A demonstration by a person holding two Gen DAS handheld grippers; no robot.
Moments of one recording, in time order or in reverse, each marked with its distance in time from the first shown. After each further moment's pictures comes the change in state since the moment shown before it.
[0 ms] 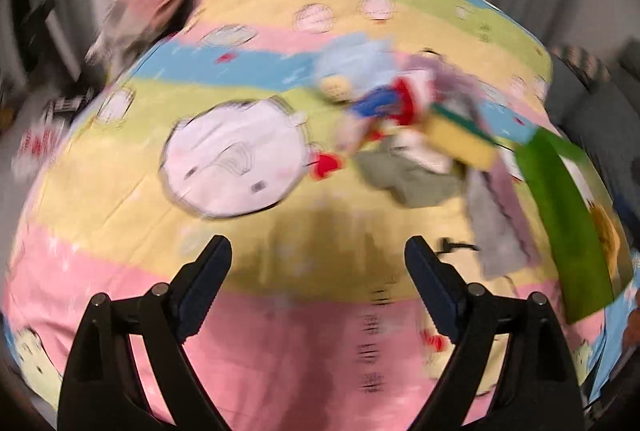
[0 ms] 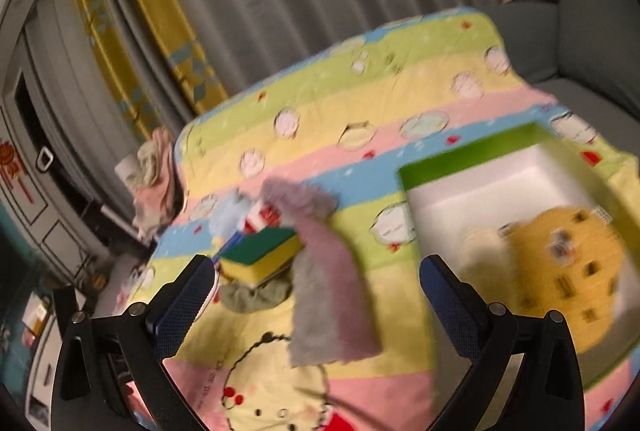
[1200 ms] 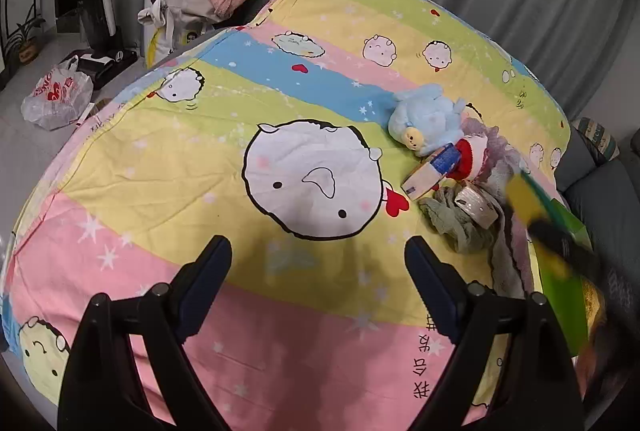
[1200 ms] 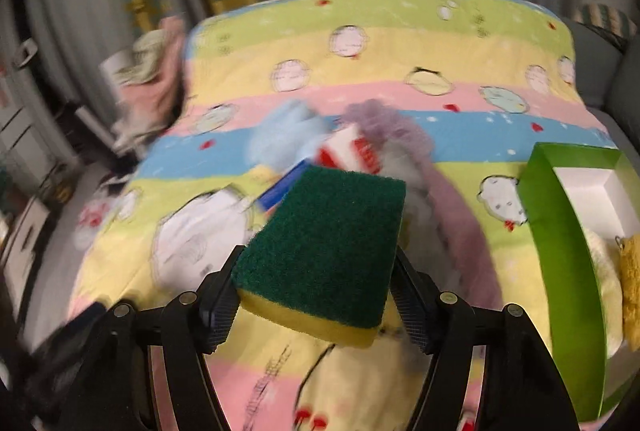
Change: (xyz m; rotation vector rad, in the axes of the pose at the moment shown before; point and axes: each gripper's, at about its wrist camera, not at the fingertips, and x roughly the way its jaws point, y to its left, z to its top) left arm -0.016 0.096 0.003 -0.257 -0.049 -0.009; right arm 0.084 0.140 -0.031 -0.247 0.245 -0.095
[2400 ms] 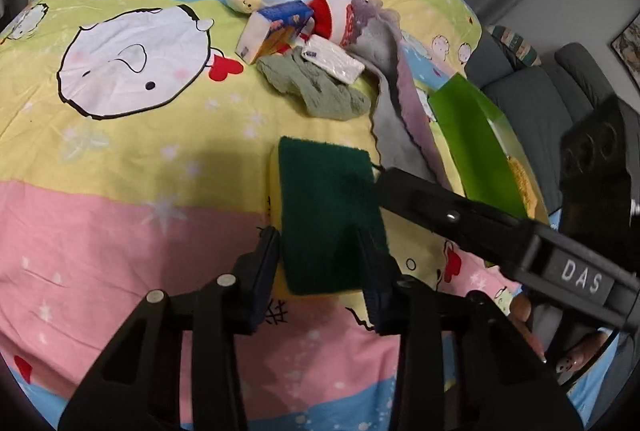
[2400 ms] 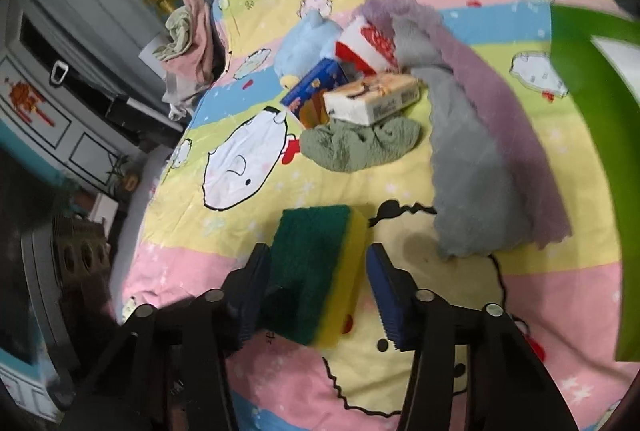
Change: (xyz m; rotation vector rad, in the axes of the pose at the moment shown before) left arm 0.028 -0.078 -0.063 0.144 0.302 -0.343; right arm 0.019 -0.042 -0.056 0.178 0.190 0.282
